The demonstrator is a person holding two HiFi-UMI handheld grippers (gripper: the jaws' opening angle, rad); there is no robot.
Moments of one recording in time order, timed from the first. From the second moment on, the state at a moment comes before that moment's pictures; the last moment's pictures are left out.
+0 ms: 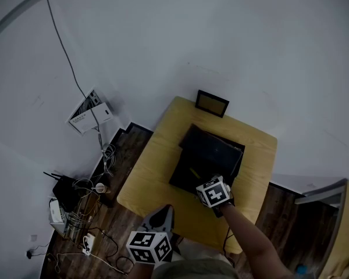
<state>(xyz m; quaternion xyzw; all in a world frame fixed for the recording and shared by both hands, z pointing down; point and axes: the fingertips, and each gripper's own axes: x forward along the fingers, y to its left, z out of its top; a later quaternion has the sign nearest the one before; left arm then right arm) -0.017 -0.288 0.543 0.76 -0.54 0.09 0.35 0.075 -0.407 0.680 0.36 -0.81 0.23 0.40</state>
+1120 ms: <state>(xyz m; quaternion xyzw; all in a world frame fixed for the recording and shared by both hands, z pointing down) -0.030 -0.169 0.495 0.84 -0.45 0.08 0.30 0.059 -0.220 0.493 0.54 -0.82 0.18 0.13</state>
